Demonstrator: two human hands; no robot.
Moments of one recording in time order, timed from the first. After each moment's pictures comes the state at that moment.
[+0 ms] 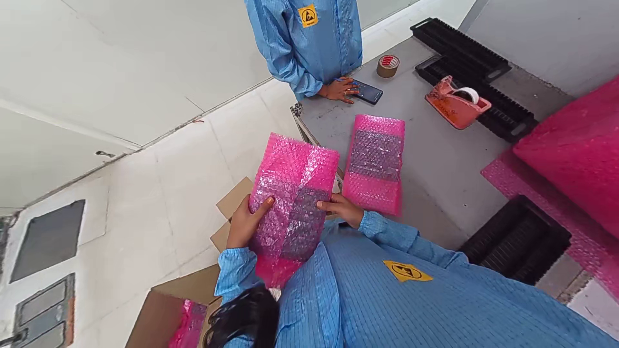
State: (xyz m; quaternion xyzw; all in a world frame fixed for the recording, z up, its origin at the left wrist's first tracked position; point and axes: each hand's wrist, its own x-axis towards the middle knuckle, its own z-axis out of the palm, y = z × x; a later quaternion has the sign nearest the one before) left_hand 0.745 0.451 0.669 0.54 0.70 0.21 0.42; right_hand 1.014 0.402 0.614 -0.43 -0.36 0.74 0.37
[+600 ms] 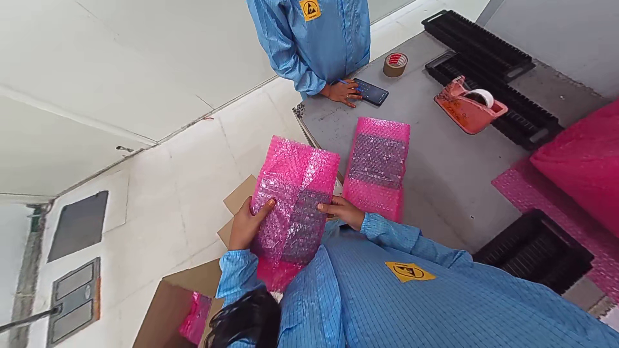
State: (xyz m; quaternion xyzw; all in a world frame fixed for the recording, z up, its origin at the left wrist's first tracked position) left_hand 0.769 0.454 0.674 0.52 0.72 0.20 0.40; right_hand 1.037 0.418 0.607 -0.42 -0.34 0.77 0.34
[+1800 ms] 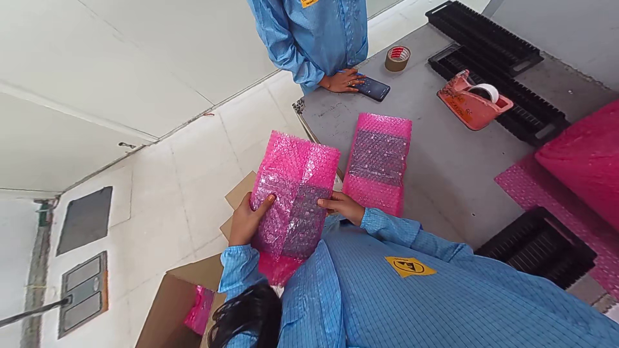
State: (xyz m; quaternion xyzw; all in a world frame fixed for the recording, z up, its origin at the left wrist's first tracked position) left_hand 0.773 0.456 0.676 0.54 0.73 0.18 0.38; right_hand 1.042 0.422 0.609 -0.42 -0.34 0.77 0.33
